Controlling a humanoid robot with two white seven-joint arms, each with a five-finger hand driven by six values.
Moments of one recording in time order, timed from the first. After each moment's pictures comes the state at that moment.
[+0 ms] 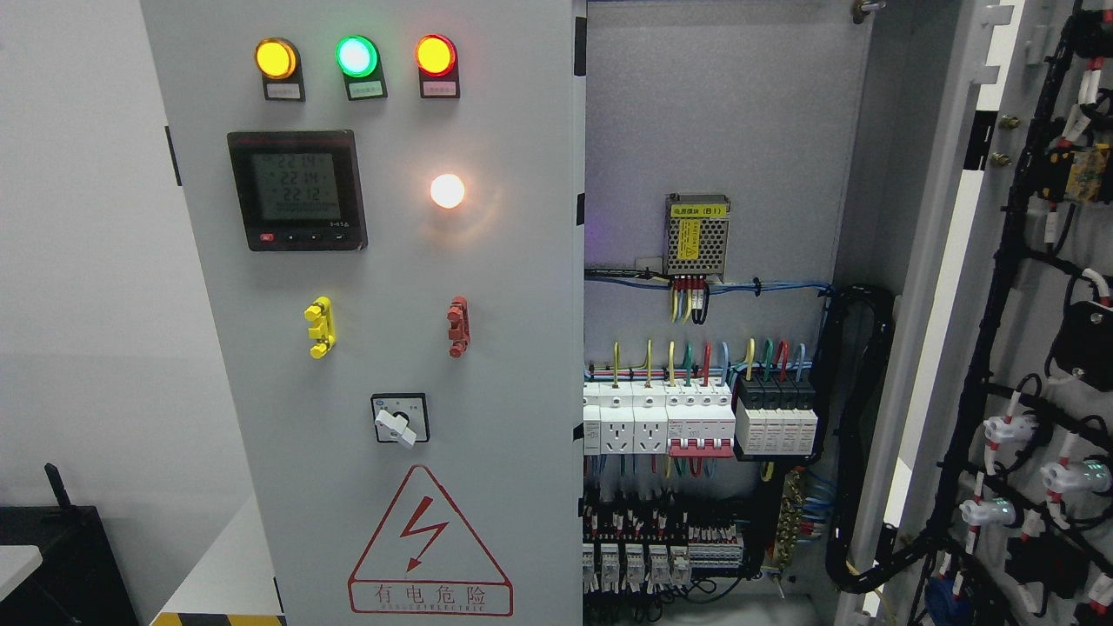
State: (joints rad) left arm 0.07 -0.03 0.05 -0.09 0.00 -0.03 -0.23; right arm 0.86 -0.31 0.27 -1.80 -0.14 -0.42 0.05
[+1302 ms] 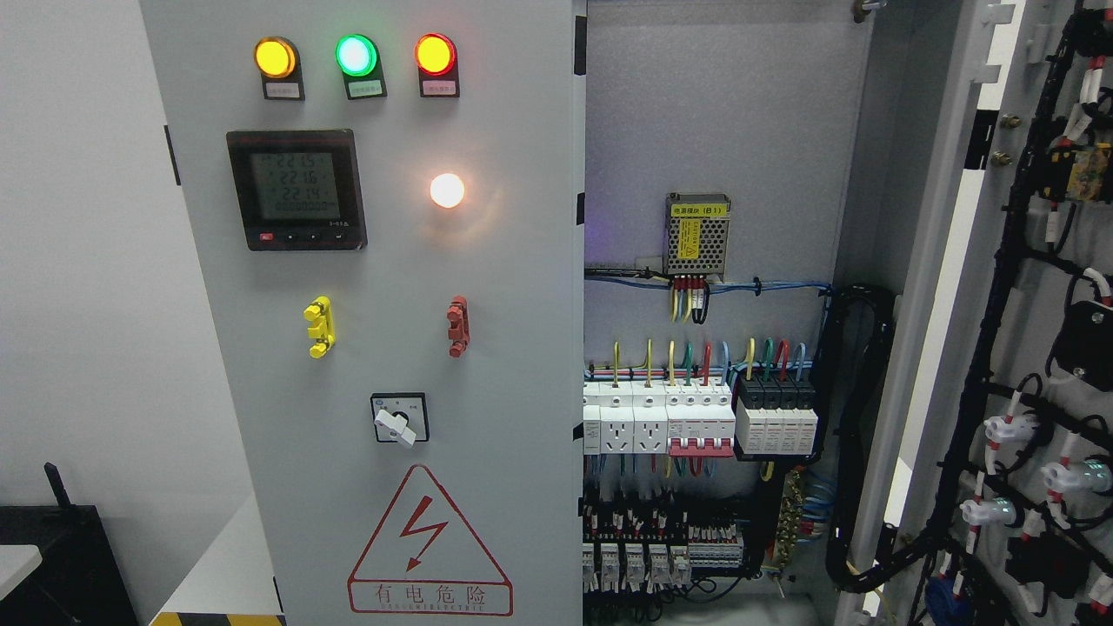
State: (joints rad) left arm 0.07 -0.04 0.05 -0.09 0.00 -0.02 -0.23; right arm 0.39 -0.23 0.26 -1.87 -0.14 -0.40 0.04
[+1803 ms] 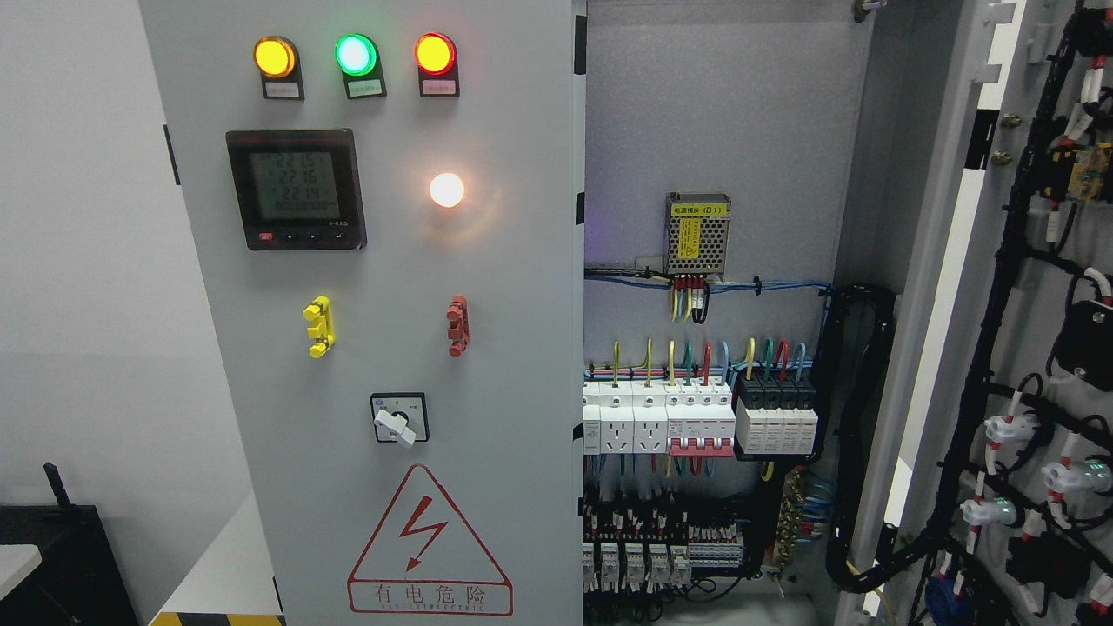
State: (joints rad) left arm 0.07 -0.04 0.05 -0.09 0.00 -0.03 -0.22; right arm 0.23 -0.20 0.26 -1.87 -0.15 -0.19 0.05
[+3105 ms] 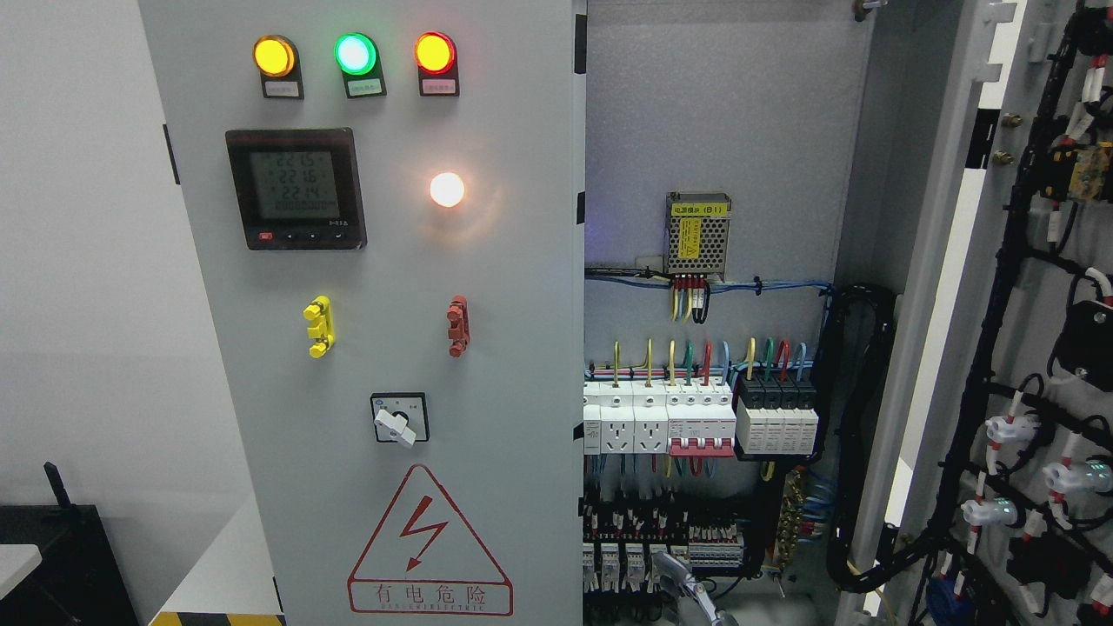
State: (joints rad) left arm 0.07 -0.04 0.05 -0.09 0.00 -0.03 -0.23; right arm -0.14 -0.04 0.29 -1.80 -0.15 0.10 0.05
